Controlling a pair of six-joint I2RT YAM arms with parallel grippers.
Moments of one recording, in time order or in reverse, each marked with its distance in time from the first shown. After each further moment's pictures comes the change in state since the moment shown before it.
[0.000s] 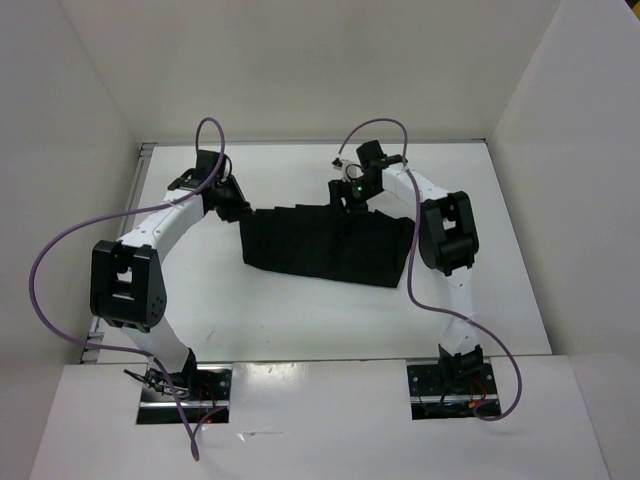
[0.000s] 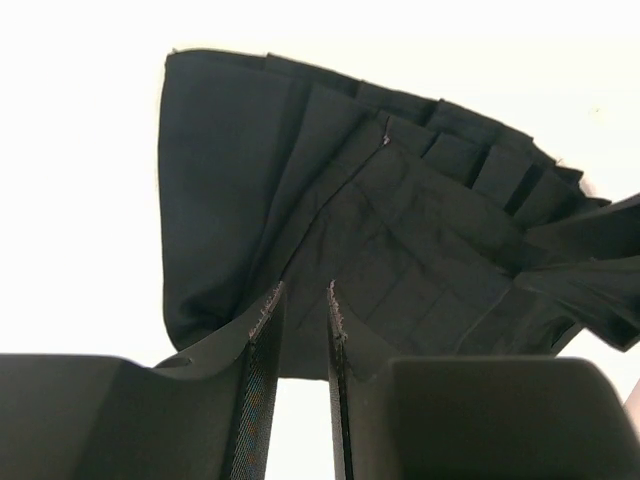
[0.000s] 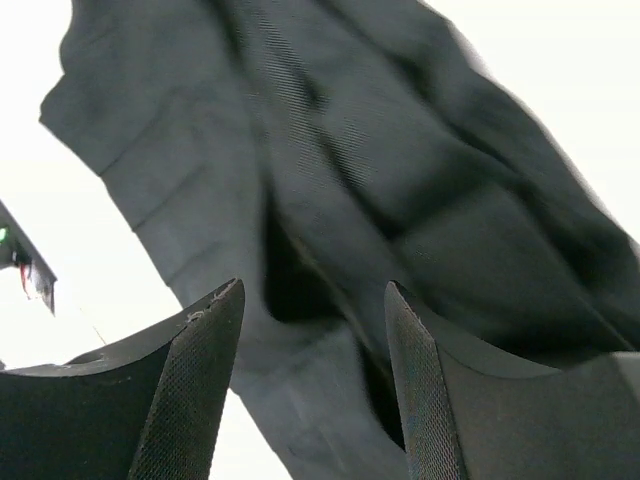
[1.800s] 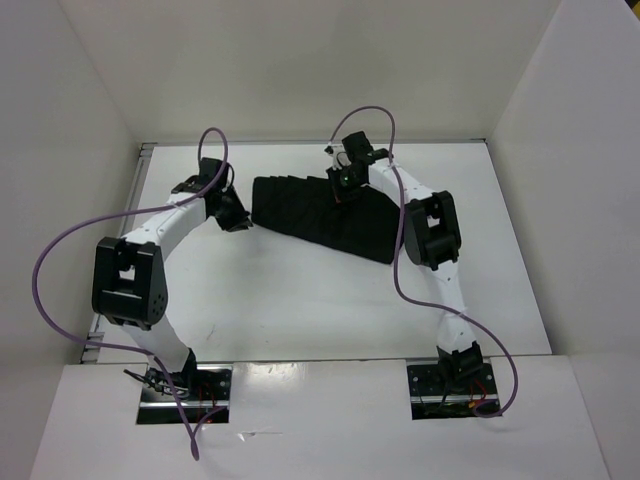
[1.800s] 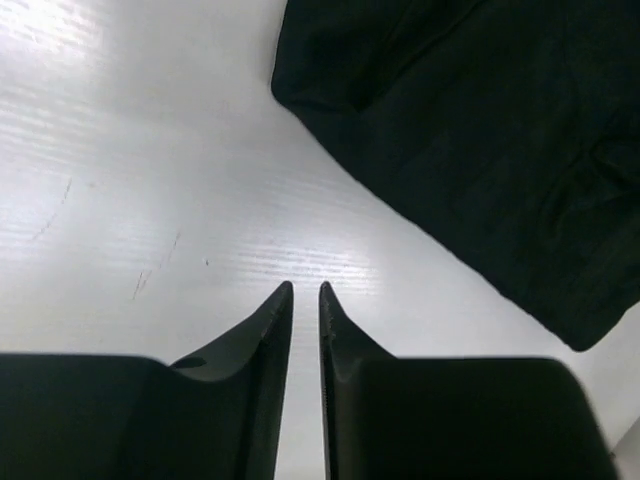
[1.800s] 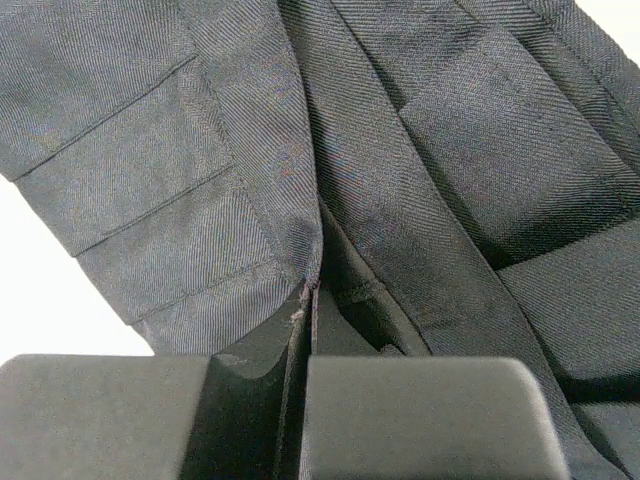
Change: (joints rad) left arm 0.000 0.012 -0.058 -0.027 -0.008 -0.009; right arm 0.052 0.165 0.260 0.042 0.249 0.053
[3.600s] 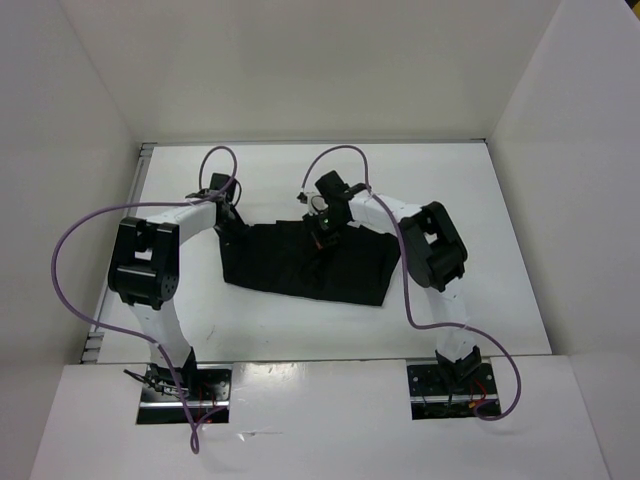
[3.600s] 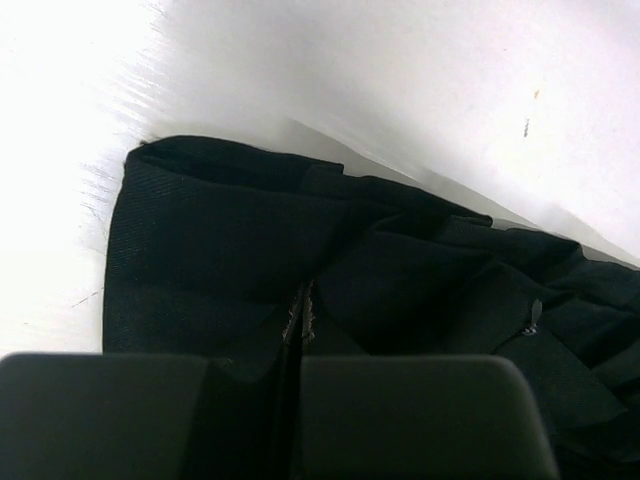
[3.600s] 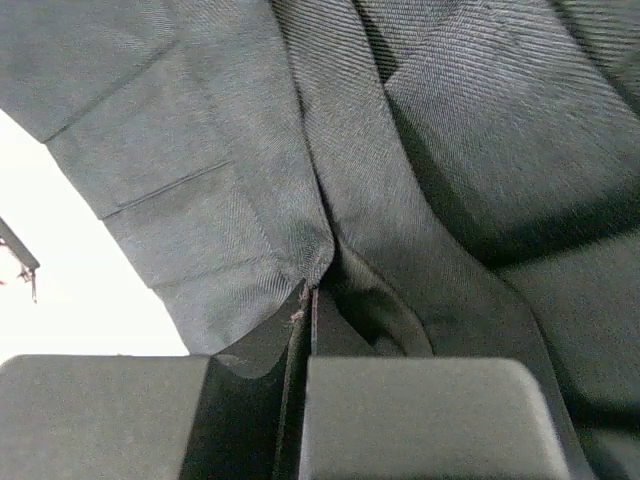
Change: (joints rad) left arm 0.004 0.180 -0.047 0.078 -0.156 -0.078; right arm 0.202 -0.235 -0.480 0.100 -0.149 0.074
